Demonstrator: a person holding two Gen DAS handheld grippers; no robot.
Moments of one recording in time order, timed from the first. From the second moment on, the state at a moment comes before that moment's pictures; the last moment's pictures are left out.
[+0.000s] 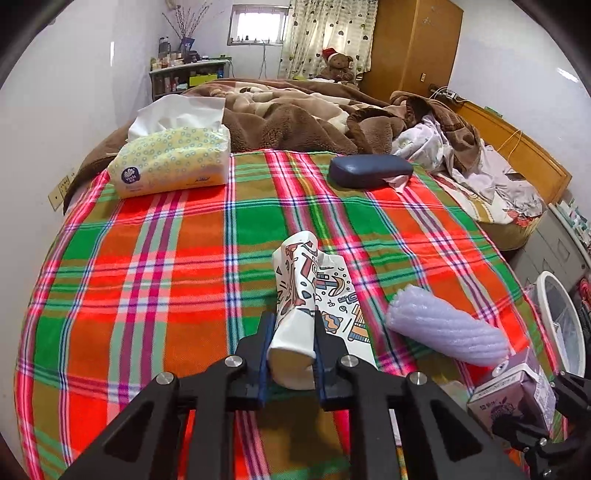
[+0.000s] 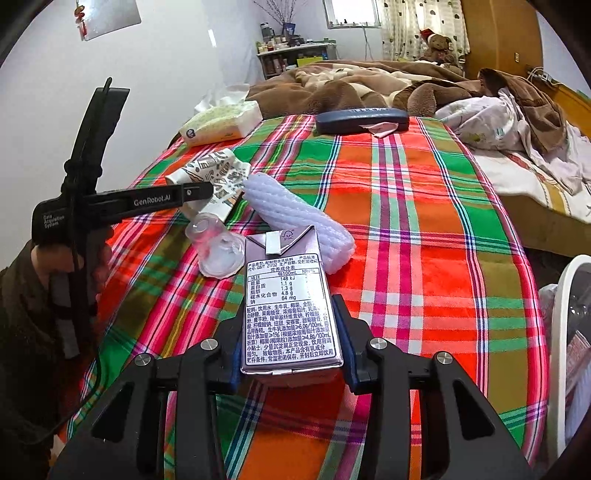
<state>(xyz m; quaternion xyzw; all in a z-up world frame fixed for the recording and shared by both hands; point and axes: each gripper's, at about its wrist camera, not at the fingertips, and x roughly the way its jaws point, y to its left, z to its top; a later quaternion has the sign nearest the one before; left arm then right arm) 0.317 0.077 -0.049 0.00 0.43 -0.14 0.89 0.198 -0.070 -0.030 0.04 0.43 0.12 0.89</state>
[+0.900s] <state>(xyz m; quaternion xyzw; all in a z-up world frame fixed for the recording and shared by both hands) 0.206 0.052 0.031 0.00 0.35 -0.13 0.93 0.161 -0.116 0.012 0.07 0.36 0.11 0.93</state>
